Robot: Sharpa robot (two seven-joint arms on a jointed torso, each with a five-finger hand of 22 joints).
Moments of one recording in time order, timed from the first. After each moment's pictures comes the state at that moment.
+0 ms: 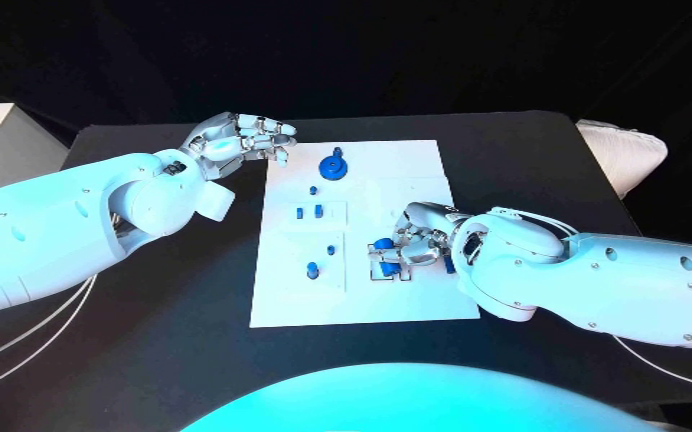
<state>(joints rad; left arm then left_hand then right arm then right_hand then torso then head) 1.18 -0.86 -0.04 1.41 -0.16 -0.01 0.27 1.35 -0.16 0.53 -0.03 0.27 0.94 0.18 0.25 0.23 1.15 0.12 0.16 0.08 0.99 0.07 0.70 0.32 0.18 0.81 0.16 0.76 0.67 1.11 -0.92 -0.19 1.87 -1.36 -0.32 -0.56 1.01 -0.07 0.00 0.29 0.25 1.10 0.05 0.38 0.41 1.47 -0.01 1.54 1.31 1.47 -0.08 1.54 1.31 0.02 1.47 0.03 1.54 1.31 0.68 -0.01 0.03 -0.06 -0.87</state>
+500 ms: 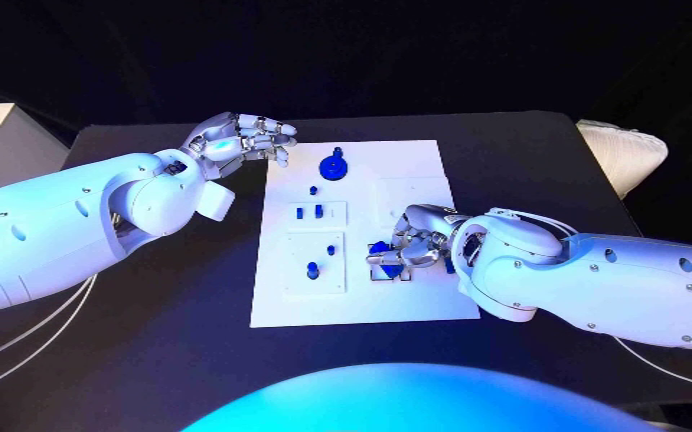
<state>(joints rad) 1.18 -0.86 -0.04 1.41 -0.16 -0.01 0.27 1.35 -0.16 0.53 -0.03 0.27 0.94 0.18 0.25 0.23 1.15 0.12 0.16 0.08 0.99 0.07 0.70 0.33 0.18 0.81 0.16 0.76 0.67 1.11 -0.91 -0.19 1.86 -1.37 -0.29 -0.56 0.97 -0.07 -0.10 0.30 0.12 1.09 0.06 0.39 0.40 1.47 -0.01 1.53 1.31 1.47 -0.08 1.54 1.31 0.02 1.47 0.03 1.54 1.31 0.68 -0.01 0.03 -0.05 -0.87</state>
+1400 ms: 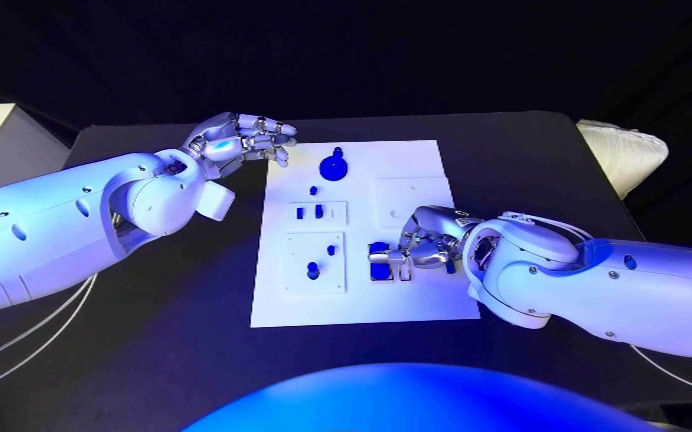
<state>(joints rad) 1.18 -0.86 -0.04 1.41 -0.16 -0.01 0.27 1.35 -0.15 0.53 -0.03 0.27 0.94 0.18 0.25 0.23 1.15 0.12 0.16 0.08 0.99 0.07 0.70 0.33 0.18 0.81 0.16 0.75 0.67 1.11 -0.97 -0.19 1.90 -1.38 -0.31 -0.55 0.81 -0.08 -0.12 0.30 0.06 1.09 0.06 0.41 0.40 1.47 -0.01 1.53 1.31 1.47 -0.08 1.54 1.31 0.02 1.47 0.03 1.54 1.31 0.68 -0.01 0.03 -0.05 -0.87</state>
